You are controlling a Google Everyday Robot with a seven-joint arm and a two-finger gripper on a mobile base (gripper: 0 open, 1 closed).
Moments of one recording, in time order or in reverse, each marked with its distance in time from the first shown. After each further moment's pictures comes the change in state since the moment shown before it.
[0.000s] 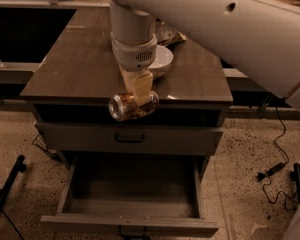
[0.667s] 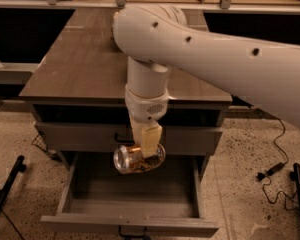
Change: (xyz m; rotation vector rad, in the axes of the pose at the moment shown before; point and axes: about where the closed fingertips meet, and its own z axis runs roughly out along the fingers) arm -0.031 0.095 0.072 -0.188 -0.152 0.084
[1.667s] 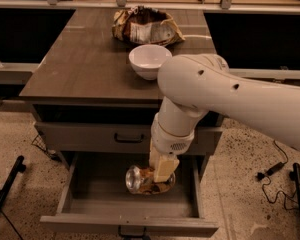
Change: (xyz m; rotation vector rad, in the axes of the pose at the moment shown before) arm 0.027 0.046 0.058 0.083 -0.117 0.199
